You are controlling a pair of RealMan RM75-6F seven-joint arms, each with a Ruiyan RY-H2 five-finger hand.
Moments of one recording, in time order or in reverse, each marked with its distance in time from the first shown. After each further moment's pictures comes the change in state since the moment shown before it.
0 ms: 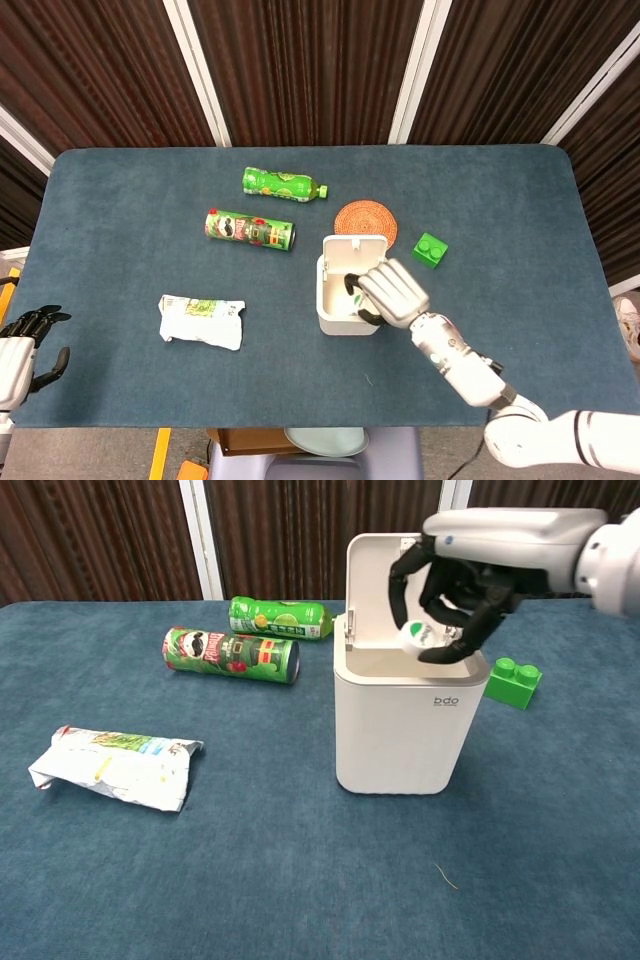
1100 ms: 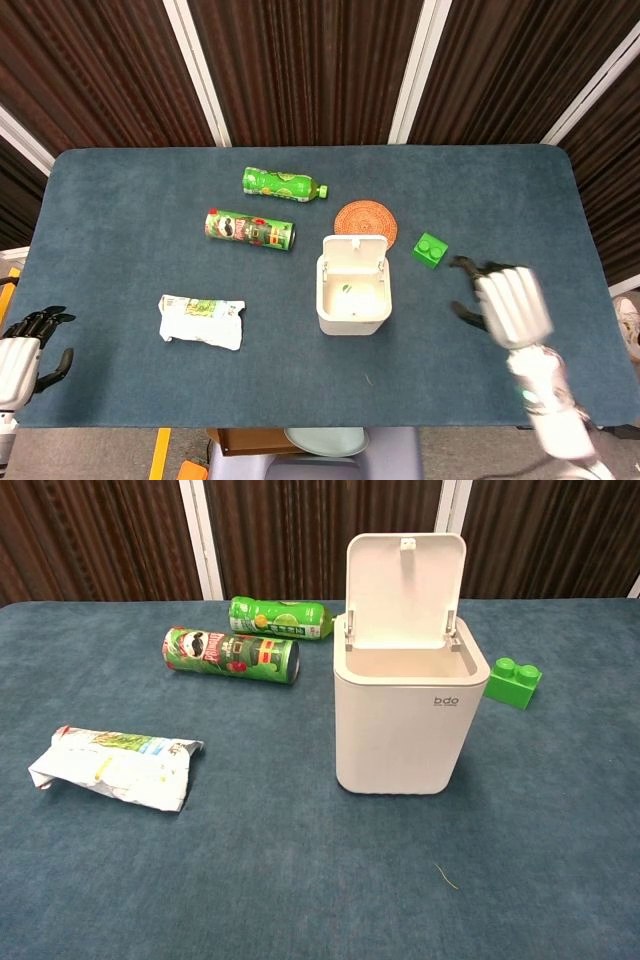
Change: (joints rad) left arm -0.005 -0.007 0.006 -0.005 0.006 -0.008 0.035; right arm -0.390 0.136 -0.164 -0.008 -0.368 0.626 0.113
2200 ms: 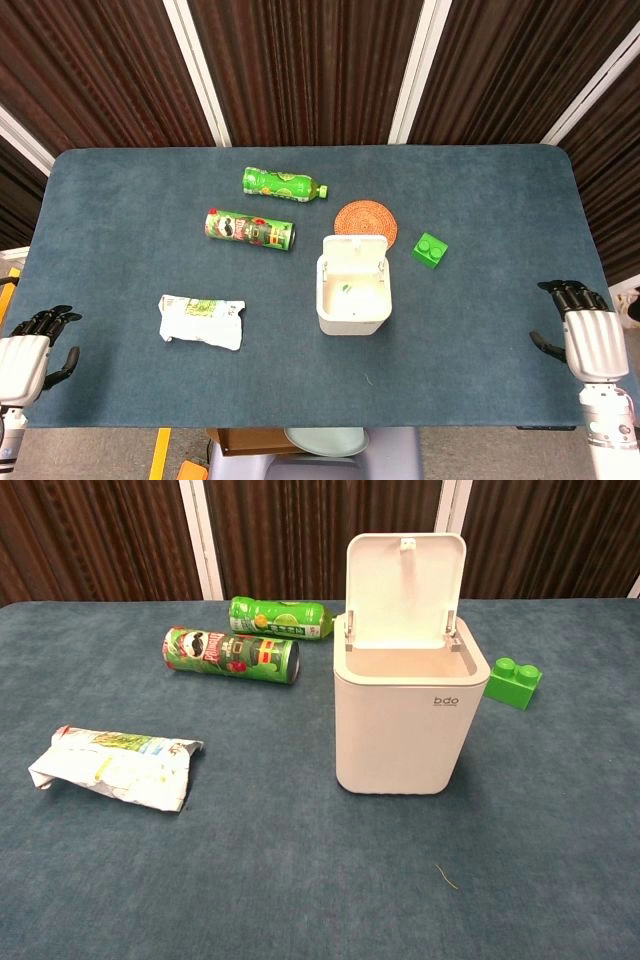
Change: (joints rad) left arm -0.015 -0.032 -0.003 0.029 -0.012 -0.019 0.042; right arm -0.226 -0.113 0.002 0.413 0.041 -0.014 0.247
